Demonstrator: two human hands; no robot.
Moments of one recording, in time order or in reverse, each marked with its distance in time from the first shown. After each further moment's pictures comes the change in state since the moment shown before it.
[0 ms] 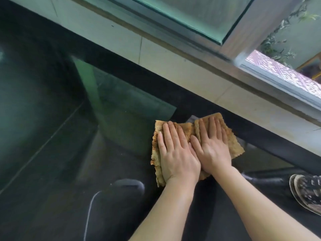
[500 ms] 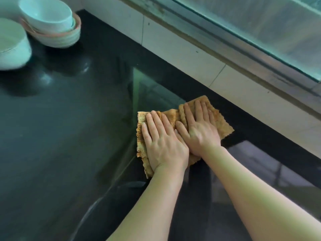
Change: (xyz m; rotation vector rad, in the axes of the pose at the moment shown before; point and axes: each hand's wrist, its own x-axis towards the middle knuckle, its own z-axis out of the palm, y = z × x) left_hand 0.078 -0.201 -0.094 0.066 0.148 -0.314; right_hand 0.092 -0.250 -0.003 -0.007 0.021 -0.342
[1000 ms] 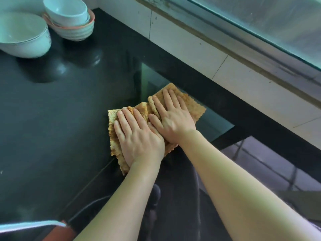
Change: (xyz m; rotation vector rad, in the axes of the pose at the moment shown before) left_hand -0.028 -0.053 -0.016 0.082 0.093 -0.212; right_hand -0.001 -0.065 0.003 -0.062 0.010 -0.343
